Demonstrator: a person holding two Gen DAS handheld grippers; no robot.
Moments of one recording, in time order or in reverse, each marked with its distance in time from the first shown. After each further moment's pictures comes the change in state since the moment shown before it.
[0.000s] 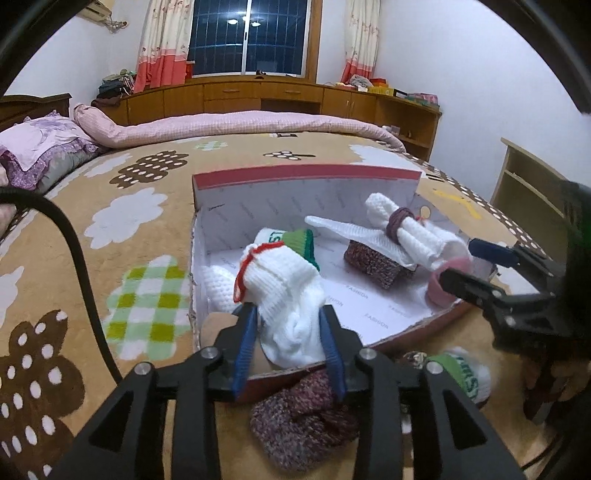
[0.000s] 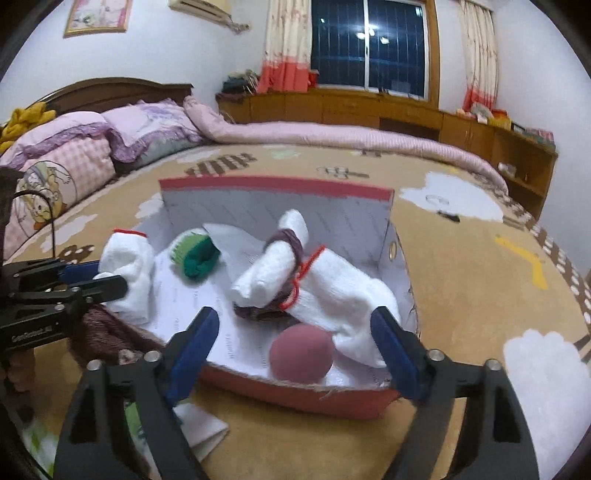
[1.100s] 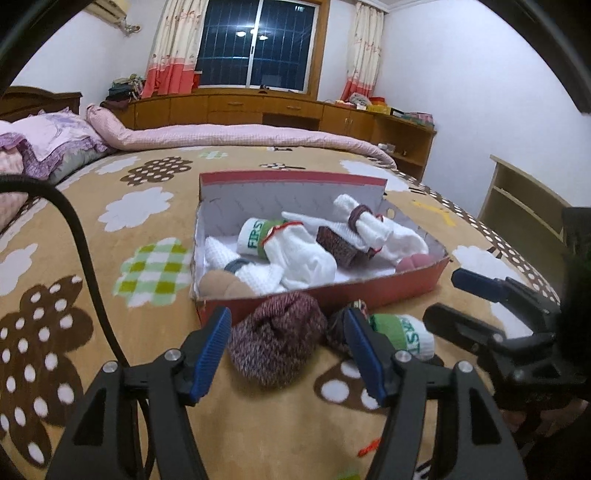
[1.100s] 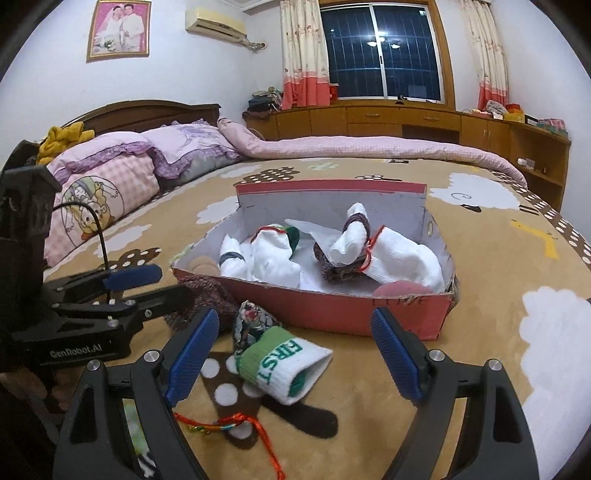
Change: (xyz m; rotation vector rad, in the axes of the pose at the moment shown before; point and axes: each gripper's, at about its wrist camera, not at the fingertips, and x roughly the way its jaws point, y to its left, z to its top) left arm -0.065 -0.021 -0.040 -0.049 -0.064 -0.021; right arm -0.064 0.042 -0.034 0.062 -0.046 0.138
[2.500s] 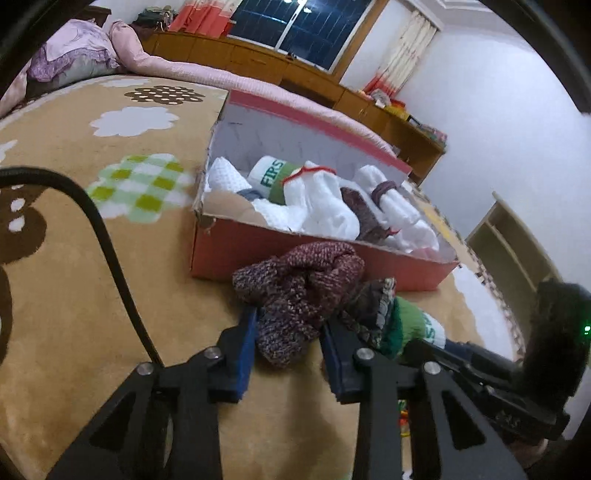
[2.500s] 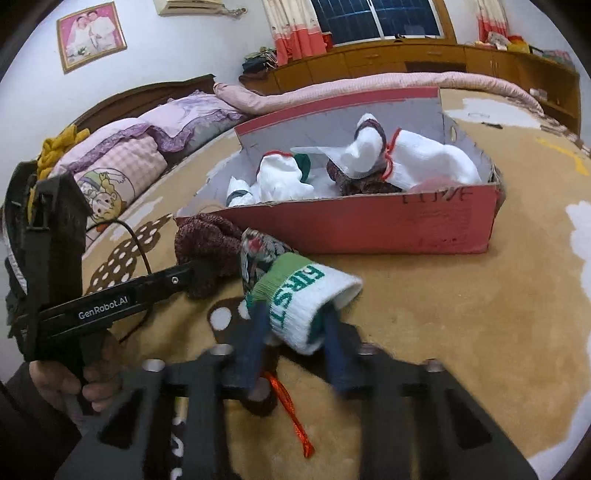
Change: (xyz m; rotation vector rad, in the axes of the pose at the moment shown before) left arm 0.039 0.039 -0.027 -0.269 0.120 -0.147; right arm 0.035 -0.011 -0.031 0.155 0.192 0.126
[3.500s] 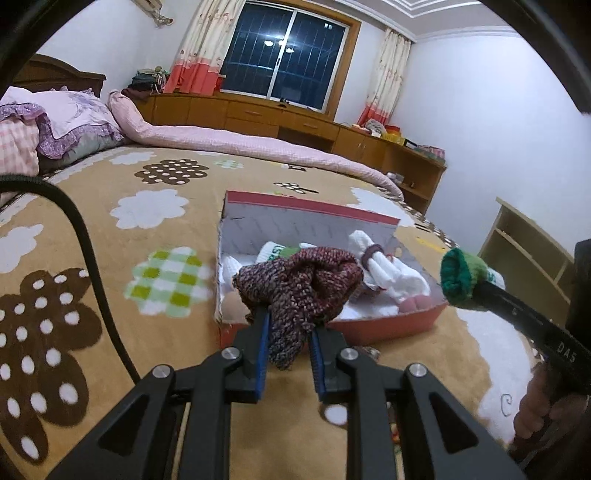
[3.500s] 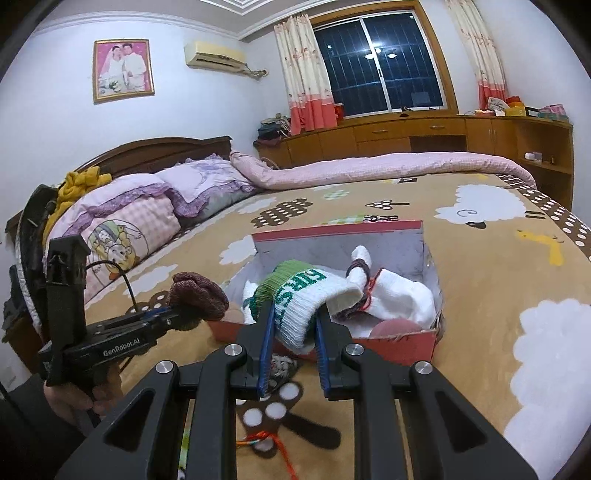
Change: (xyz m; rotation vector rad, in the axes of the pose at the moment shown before) left arm -0.052 -0.030 0.026 0.138 -0.190 0.107; right arm -0.073 0.010 0.049 -0.093 -0.273 -0.019
